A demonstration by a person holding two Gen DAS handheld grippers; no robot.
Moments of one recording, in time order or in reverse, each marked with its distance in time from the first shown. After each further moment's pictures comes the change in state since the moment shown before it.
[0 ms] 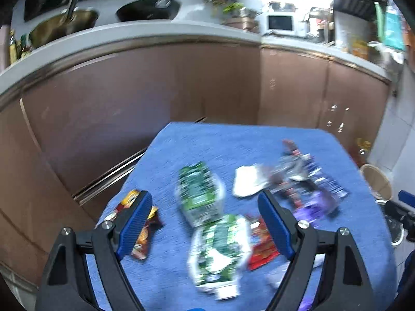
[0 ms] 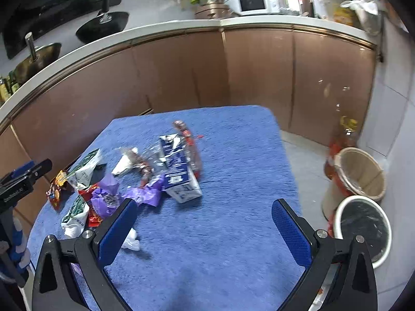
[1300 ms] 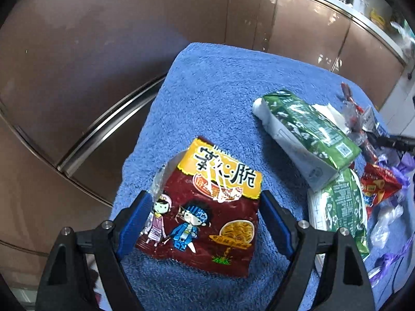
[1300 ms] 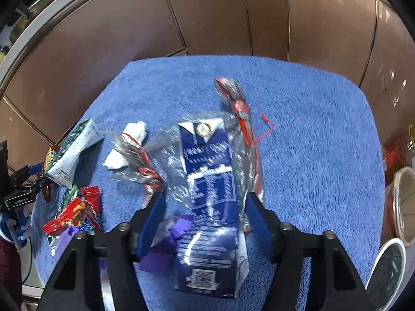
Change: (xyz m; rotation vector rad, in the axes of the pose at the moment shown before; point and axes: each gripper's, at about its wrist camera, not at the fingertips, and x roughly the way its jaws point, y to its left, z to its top) left arm 0.124 0.118 -0.030 -0.005 0.369 -0.126; right arm 0.173 0.032 0.064 -0.130 0.382 0.198
